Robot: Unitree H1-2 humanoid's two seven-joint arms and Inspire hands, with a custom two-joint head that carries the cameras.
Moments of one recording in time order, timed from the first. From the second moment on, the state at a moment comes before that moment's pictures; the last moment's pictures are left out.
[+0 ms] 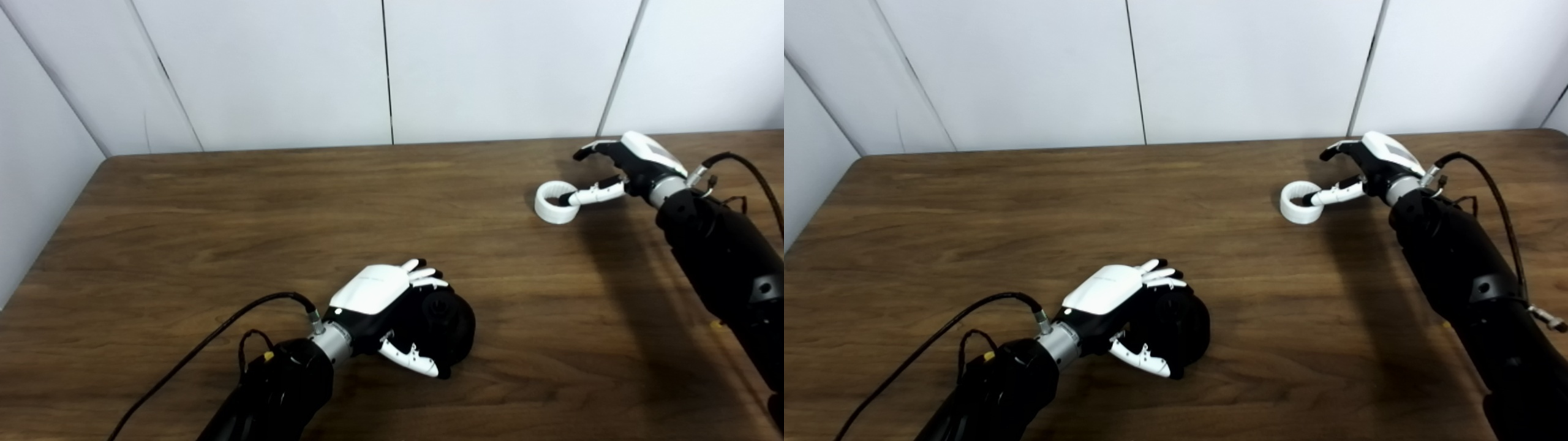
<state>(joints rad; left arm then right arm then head) -0.18 0.27 -0.49 -0.29 0.82 0.20 -0.48 -0.68 -0.49 0.30 0.49 -0.54 0.22 0.17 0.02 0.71</state>
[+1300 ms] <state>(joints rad) -0.20 0.26 -0.49 -0.25 0.82 0.18 -0.47 -0.64 -0.47 0.20 0.38 -0.42 0.27 0.25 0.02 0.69</state>
